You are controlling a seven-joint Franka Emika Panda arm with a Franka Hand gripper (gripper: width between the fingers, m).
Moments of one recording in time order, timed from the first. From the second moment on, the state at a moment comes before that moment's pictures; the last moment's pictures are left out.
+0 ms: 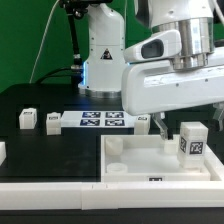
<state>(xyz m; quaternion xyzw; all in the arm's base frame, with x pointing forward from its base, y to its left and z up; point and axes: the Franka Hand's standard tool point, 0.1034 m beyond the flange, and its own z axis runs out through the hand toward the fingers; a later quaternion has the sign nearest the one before) 0.594 0.112 0.078 -0.99 -0.09 -0.02 0.06</state>
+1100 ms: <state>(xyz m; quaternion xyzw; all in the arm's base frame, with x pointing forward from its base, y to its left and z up) 0.602 0.109 0.079 -0.99 -0.09 0.08 0.05</state>
